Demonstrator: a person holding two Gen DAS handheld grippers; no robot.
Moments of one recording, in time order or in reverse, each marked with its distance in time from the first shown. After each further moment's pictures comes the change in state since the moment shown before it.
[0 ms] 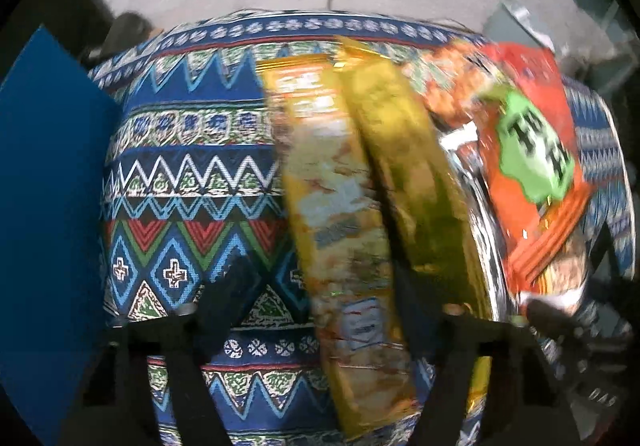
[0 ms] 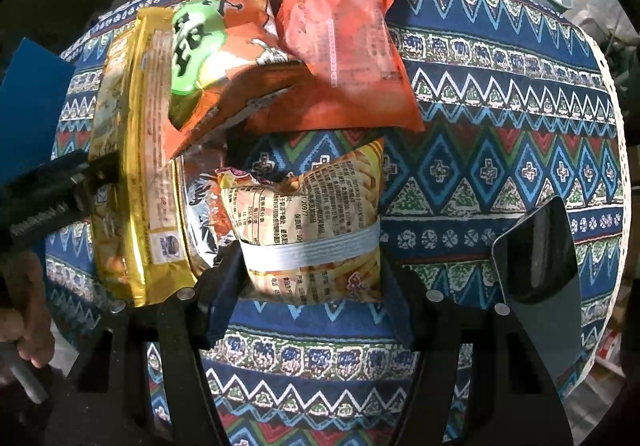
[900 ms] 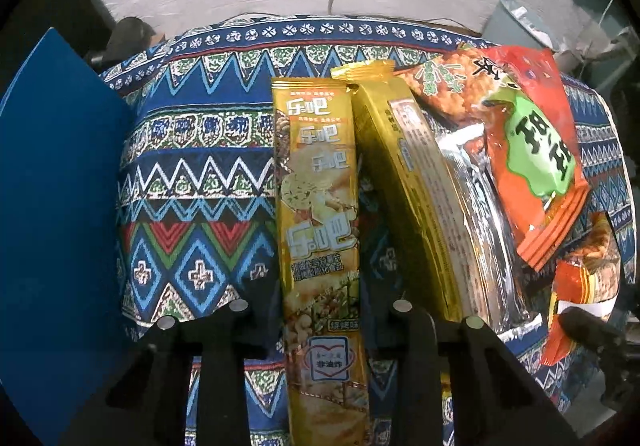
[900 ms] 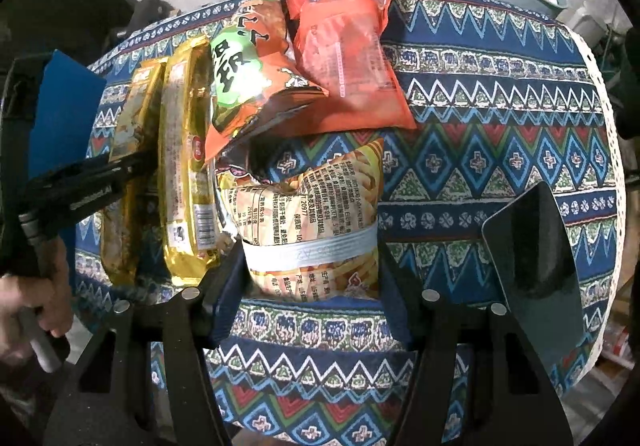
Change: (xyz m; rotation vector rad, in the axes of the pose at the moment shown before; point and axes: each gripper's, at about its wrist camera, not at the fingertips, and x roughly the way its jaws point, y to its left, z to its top) left arm -0.001 0.003 0.018 -0.005 -0.009 0.006; right arm -0.037 -0.003 -0.017 0.012 -0.060 0.051
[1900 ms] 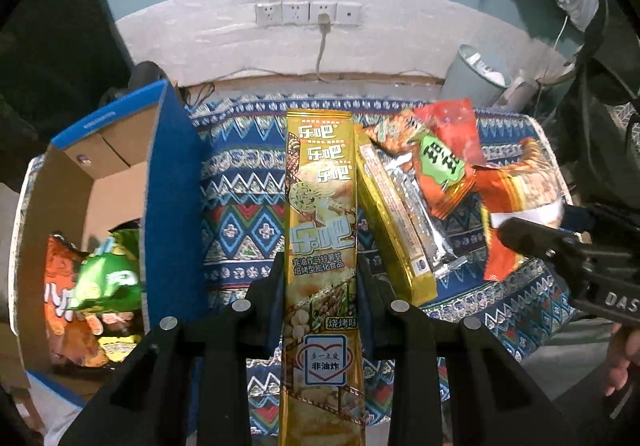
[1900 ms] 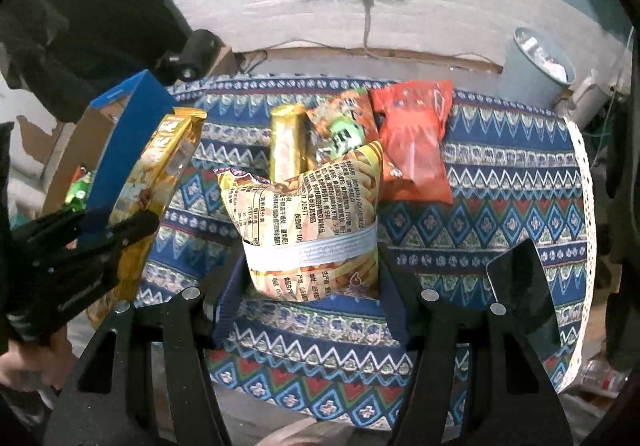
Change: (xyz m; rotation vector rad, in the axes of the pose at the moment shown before) left arm -0.143 0.042 -0.069 0.023 -0.198 -0.074; right arm -0.090 0.077 0.002 -0.126 -0.189 0.028
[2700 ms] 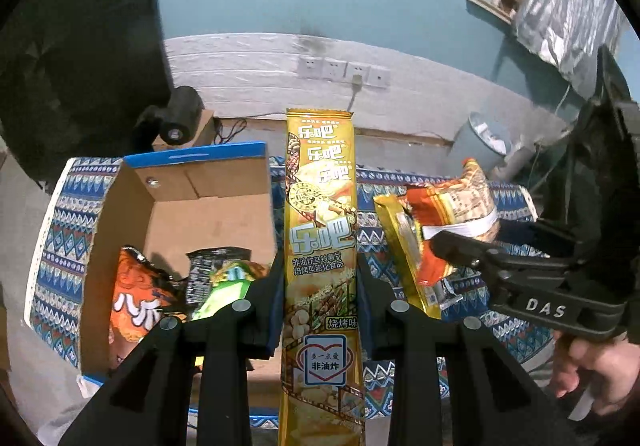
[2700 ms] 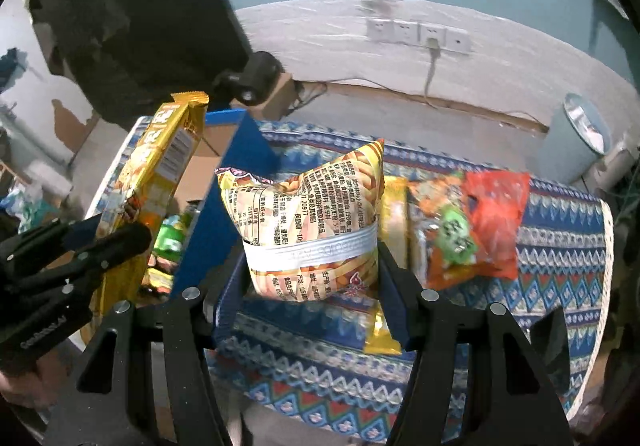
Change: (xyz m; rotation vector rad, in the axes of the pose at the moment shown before) left arm -0.096 0.091 0.009 -0.130 -0.148 -0.027; right arm -0.016 0.112 0.049 -0.135 -0.081 0.101
